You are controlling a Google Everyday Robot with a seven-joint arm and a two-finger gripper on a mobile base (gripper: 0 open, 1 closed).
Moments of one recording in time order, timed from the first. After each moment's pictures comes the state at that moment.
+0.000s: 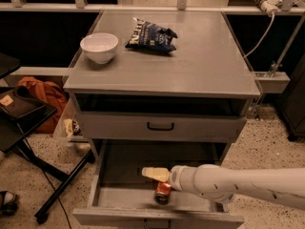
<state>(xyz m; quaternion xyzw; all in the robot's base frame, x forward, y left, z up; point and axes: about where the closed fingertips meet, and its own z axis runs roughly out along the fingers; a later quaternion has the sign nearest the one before) 0.509 -0.049 0.477 0.01 0.92 0.28 0.25</state>
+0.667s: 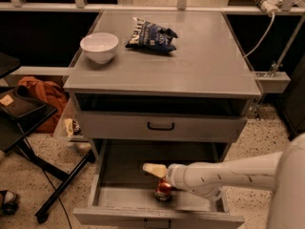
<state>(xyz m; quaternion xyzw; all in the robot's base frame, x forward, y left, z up) 0.540 -0.059 0.430 0.08 0.93 0.25 0.25</state>
